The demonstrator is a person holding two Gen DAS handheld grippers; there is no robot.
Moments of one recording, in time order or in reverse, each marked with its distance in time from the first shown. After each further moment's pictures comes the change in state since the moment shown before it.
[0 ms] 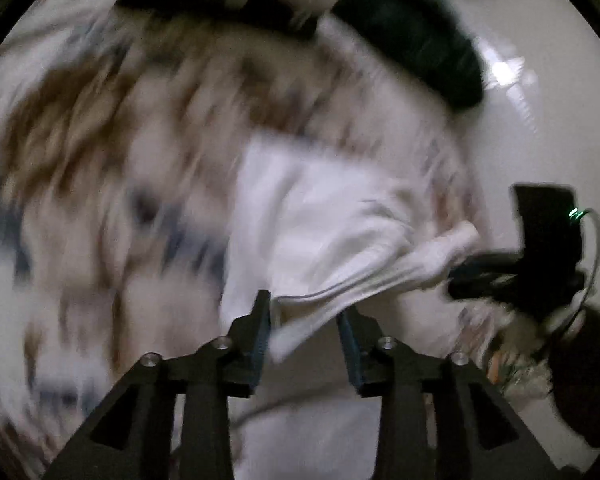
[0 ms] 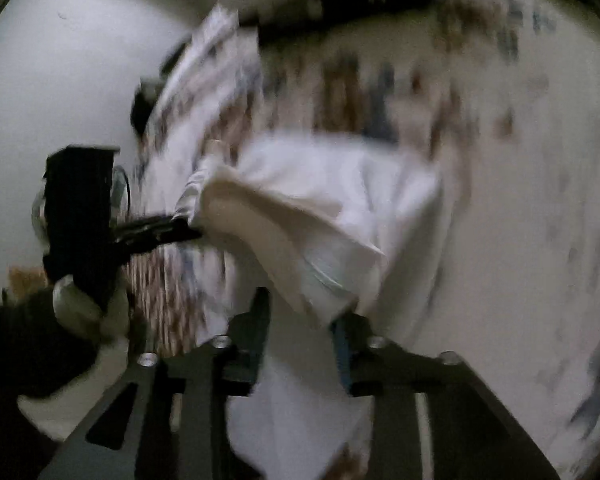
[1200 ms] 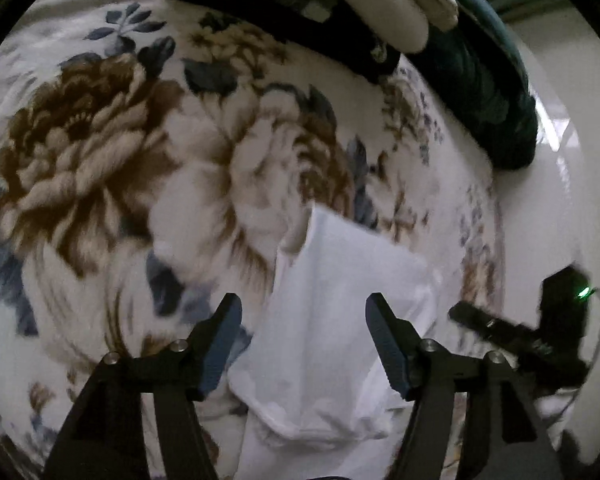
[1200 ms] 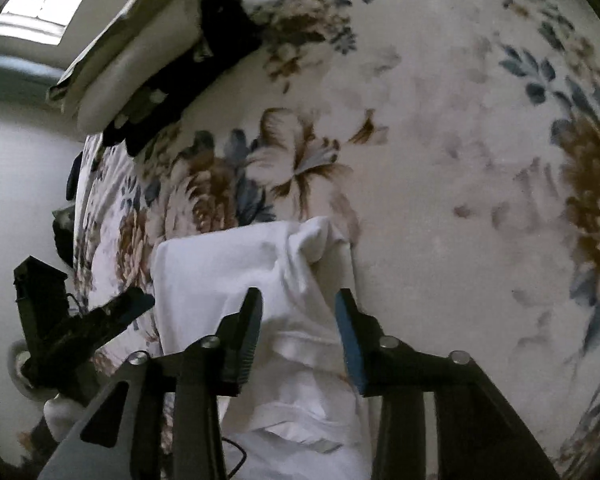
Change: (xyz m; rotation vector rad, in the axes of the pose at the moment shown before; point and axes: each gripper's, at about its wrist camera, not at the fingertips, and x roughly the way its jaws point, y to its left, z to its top) left arm 0.023 0.013 0.081 -0.176 -0.063 0.051; right arm -0.013 -0.041 0.033 0.437 -0.281 -0.193
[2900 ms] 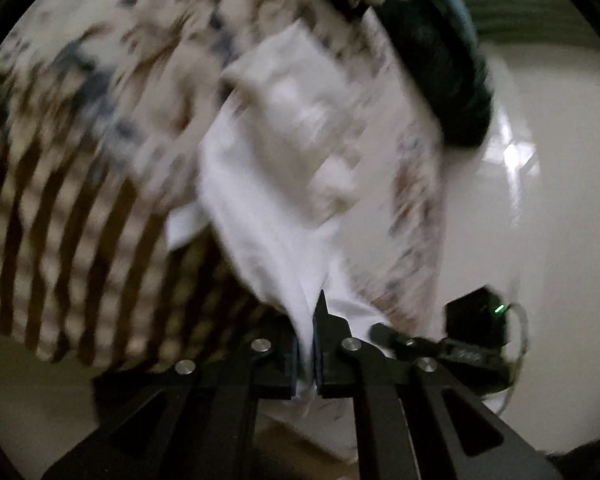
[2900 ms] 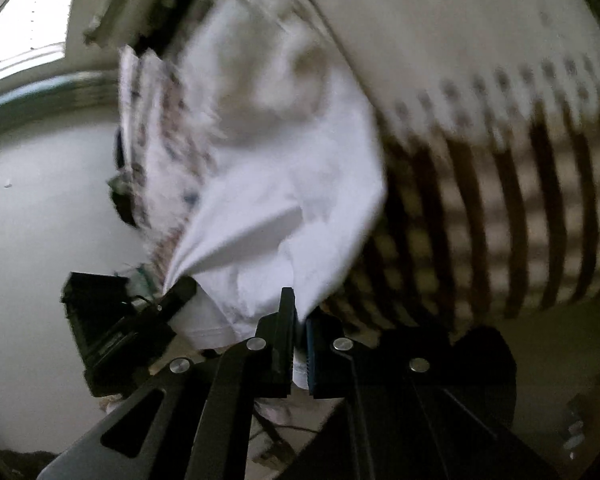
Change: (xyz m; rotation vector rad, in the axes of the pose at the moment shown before) left arm -0.087 -0.018 -0.198 -0.217 0.034 -0.253; right arm -0.060 -0.038 -0.237 0.257 0.218 0.326
